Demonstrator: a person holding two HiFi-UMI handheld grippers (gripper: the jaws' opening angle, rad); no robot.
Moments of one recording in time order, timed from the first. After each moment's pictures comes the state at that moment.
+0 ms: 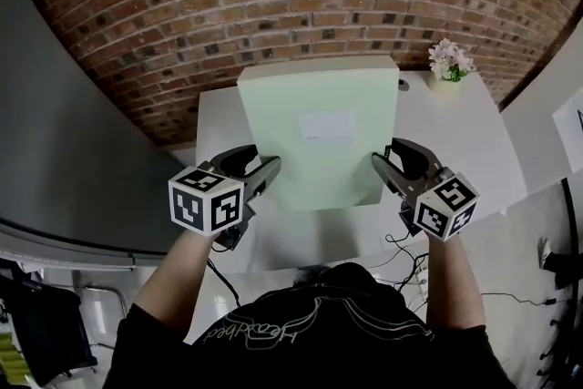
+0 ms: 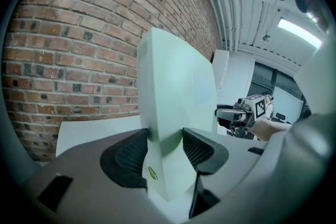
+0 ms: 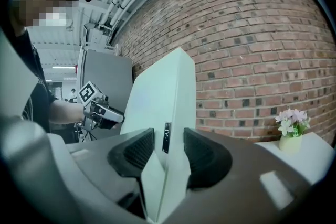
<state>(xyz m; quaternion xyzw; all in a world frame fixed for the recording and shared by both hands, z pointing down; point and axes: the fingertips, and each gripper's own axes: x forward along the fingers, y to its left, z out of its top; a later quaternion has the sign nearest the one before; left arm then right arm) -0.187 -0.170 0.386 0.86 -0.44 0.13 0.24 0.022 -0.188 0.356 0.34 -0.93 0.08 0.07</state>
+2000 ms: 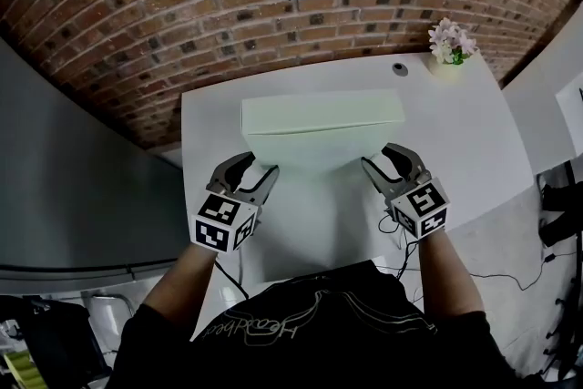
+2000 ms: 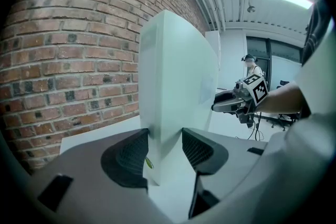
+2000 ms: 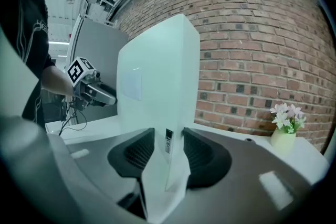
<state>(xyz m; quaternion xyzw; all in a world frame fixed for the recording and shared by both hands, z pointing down) -0.180 -0.209 0.463 0.86 -0.45 0.20 0.13 0.025 -0.232 0.460 0.38 -0.91 0.03 0.15</state>
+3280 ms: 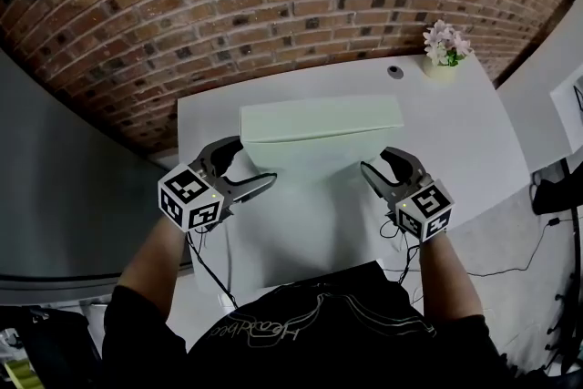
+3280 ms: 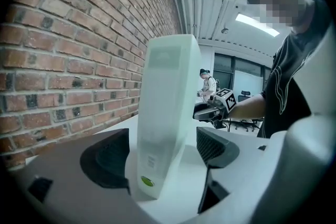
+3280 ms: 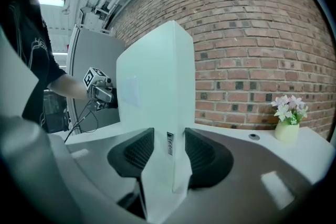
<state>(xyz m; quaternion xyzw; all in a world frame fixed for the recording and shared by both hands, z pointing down) -0.179 -0.222 0.438 0.94 -0.27 0.15 0.12 0.026 -0.228 0.454 0.38 -0.92 0.06 0.12</state>
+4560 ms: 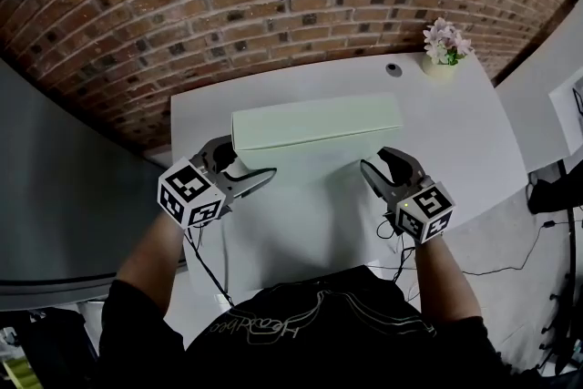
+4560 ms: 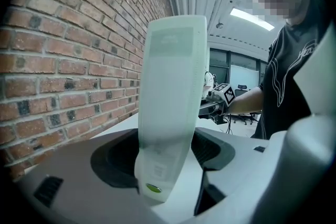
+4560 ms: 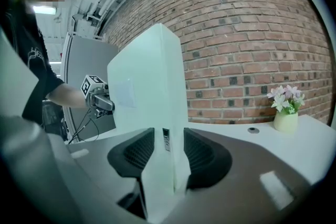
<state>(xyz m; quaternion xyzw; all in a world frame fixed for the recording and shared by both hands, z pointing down) -0.166 -0.229 0.445 0.95 -0.25 0.17 0.10 0.035 -0.233 0.456 0.39 -0.91 0.10 0.10</state>
